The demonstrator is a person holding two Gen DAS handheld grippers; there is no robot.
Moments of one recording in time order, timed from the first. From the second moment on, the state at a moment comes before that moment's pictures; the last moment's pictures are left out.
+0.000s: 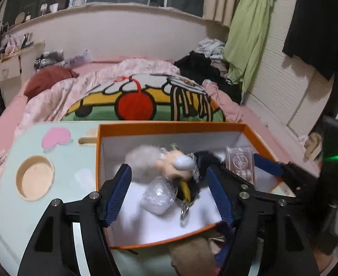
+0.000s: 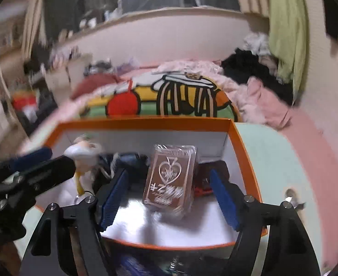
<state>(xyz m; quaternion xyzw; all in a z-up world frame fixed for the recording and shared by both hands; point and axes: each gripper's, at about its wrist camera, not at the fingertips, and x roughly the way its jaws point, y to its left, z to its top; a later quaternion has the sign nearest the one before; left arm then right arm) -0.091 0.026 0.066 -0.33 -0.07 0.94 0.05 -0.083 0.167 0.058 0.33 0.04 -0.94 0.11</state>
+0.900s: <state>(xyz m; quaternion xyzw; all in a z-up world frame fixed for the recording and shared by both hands) 0.026 0.041 0.006 -0.37 0.03 0.93 0.02 0.040 0.204 0.000 0.37 0.06 -0.92 0.11</state>
